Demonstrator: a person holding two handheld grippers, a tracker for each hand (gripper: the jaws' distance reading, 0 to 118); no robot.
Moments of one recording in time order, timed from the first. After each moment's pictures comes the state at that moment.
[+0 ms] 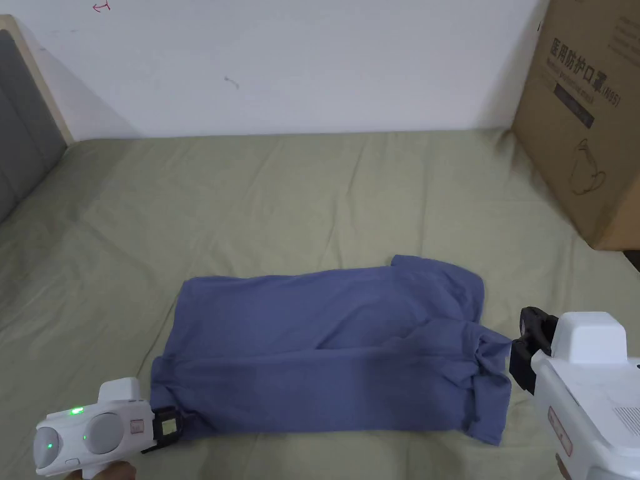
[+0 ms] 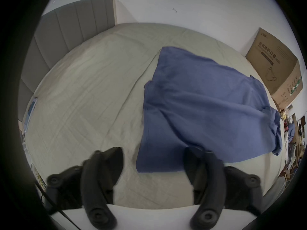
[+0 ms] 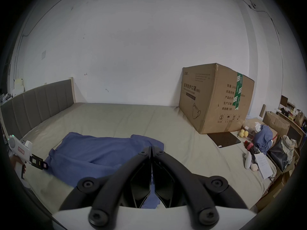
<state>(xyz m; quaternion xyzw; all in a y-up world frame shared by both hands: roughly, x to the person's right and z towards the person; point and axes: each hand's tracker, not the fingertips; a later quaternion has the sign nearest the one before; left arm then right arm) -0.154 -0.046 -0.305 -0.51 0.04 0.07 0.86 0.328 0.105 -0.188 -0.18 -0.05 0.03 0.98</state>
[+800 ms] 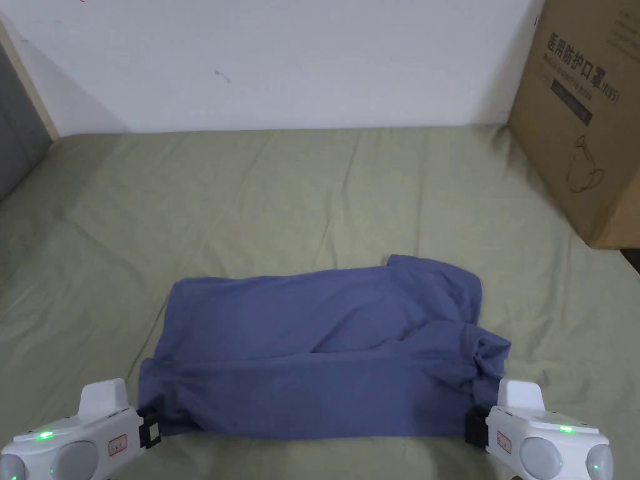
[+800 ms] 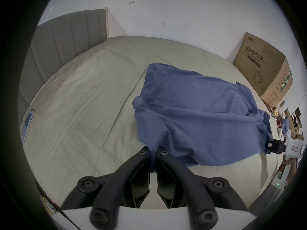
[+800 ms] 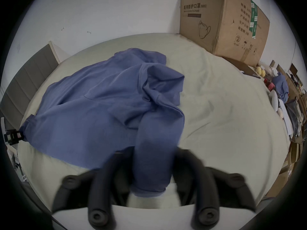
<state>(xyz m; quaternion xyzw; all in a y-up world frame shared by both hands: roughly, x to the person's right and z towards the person) -0.144 -0.021 -0.290 -0.45 0.00 0.06 0.89 0.354 -0.060 -0.254 -0.45 -0.05 -0.05 0.89</state>
